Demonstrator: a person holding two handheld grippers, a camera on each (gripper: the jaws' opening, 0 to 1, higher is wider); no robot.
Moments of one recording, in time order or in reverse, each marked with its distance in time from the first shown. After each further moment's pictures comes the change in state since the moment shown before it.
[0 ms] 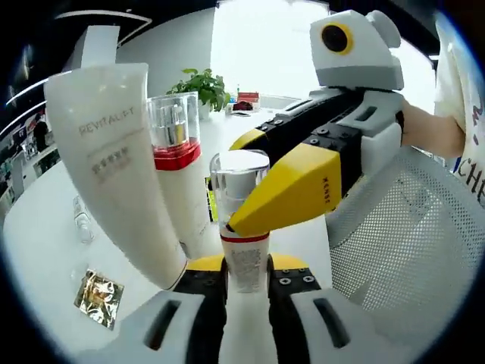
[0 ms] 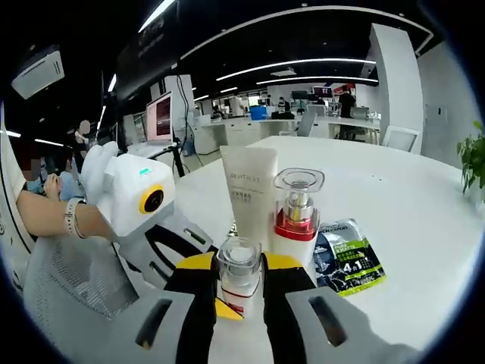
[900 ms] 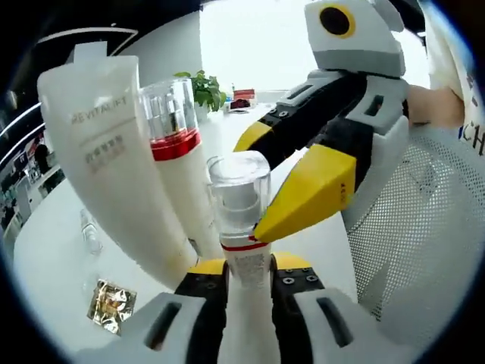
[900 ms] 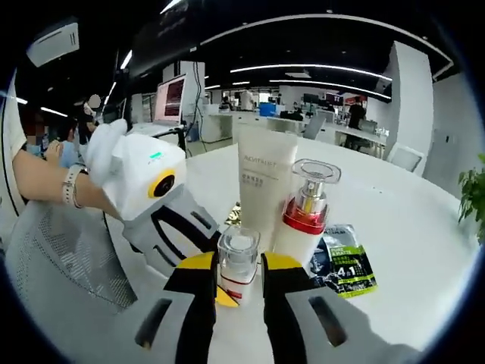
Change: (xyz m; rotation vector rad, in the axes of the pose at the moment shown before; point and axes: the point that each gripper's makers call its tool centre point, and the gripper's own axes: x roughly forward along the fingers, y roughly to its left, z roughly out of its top) left arm 0.005 0.016 -0.012 0.133 0.027 0.064; right arm 0.005 0.007 -0.016 -0.166 0.071 -0.008
